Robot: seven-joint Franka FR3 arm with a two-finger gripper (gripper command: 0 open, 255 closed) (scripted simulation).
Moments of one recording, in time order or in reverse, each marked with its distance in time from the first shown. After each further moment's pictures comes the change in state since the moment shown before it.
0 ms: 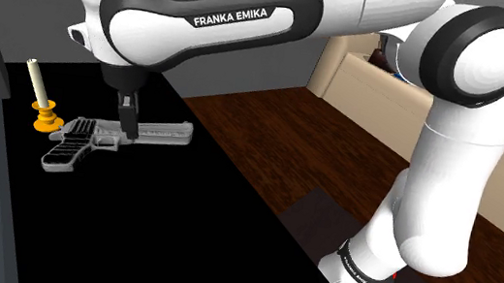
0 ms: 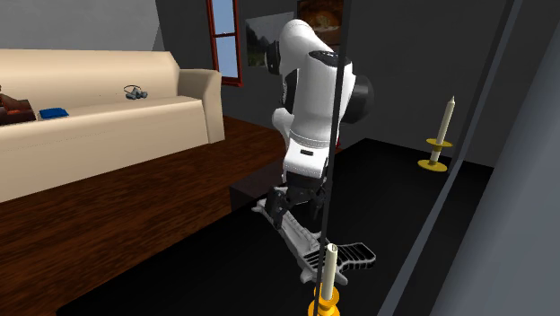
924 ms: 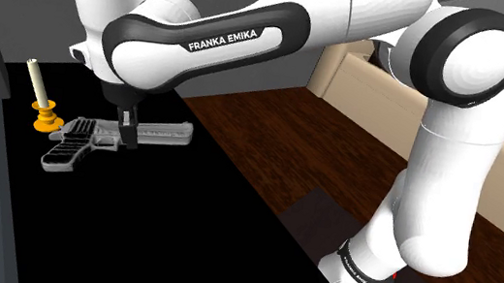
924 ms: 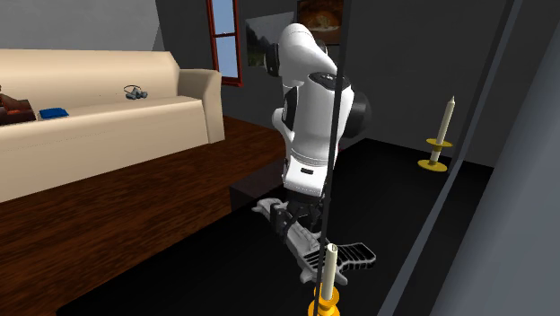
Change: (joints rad) arm 0.003 0.030 -0.004 -0.044 -0.018 0.071 0.015
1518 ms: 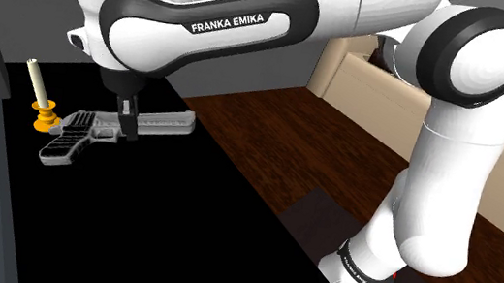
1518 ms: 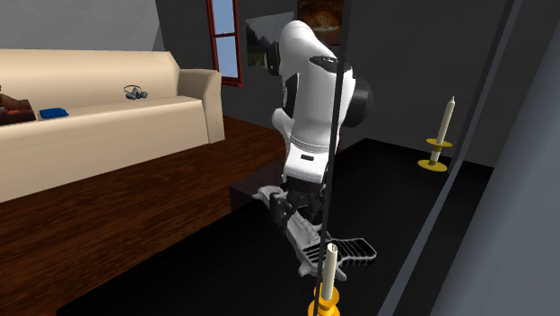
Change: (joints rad) arm -0.001 -0.019 0.004 0.038 0.012 -0.055 -0.014
